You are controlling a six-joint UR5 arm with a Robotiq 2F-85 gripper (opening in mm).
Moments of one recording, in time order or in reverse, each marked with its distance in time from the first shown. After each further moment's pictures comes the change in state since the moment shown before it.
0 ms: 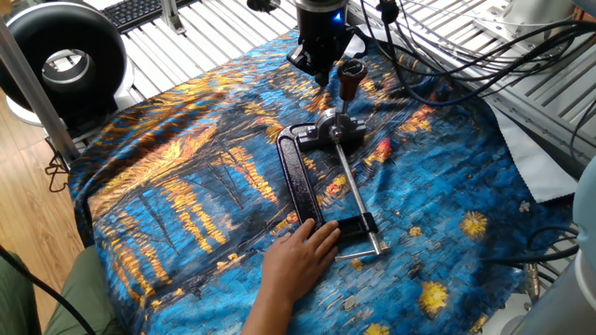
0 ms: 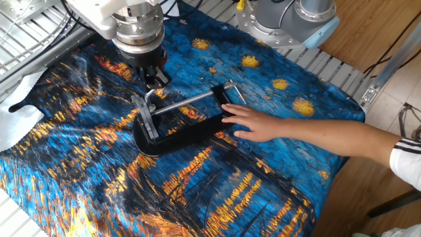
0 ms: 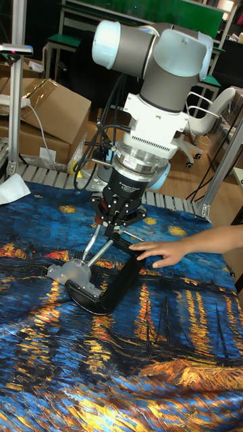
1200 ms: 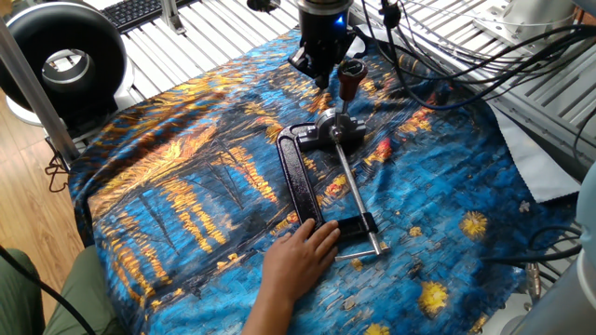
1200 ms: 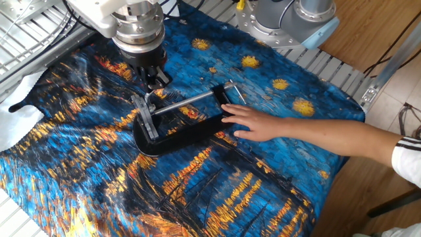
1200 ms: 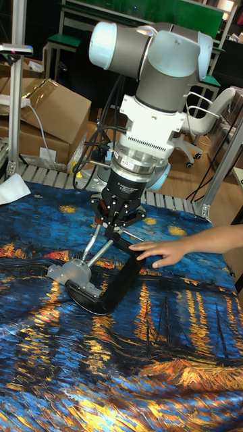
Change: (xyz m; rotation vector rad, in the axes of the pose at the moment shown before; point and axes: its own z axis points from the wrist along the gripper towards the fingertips) arm 0.002 0.002 0.003 -0.021 -0.001 0.001
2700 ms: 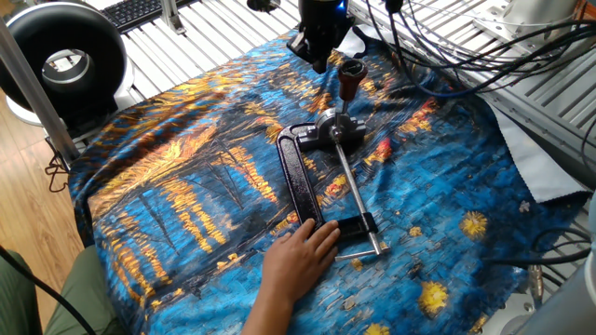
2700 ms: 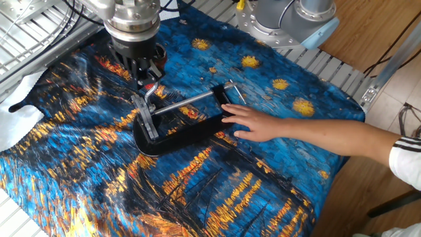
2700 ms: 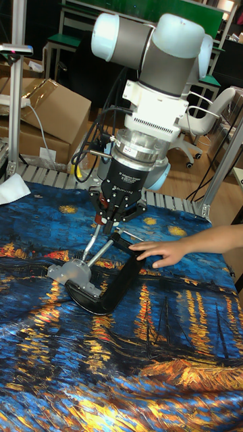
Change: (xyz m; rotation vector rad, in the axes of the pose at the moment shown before) arm -0.021 -0.010 -0.024 0.010 -0.110 -0.033
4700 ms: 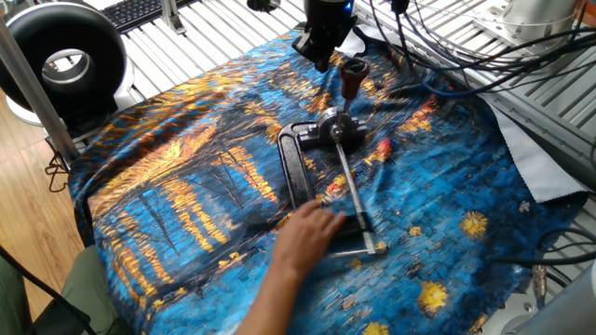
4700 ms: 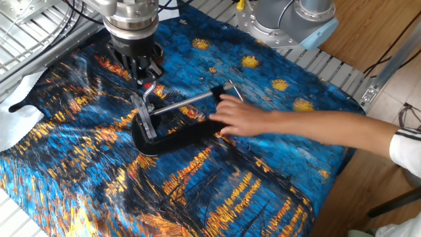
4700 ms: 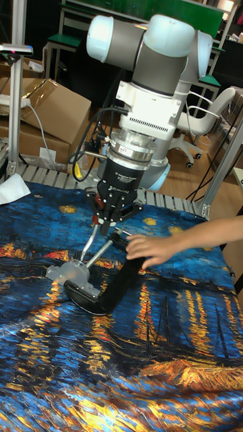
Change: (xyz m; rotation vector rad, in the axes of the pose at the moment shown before) arm -0.001 0.006 0.005 -0.044 -0.017 -0.066
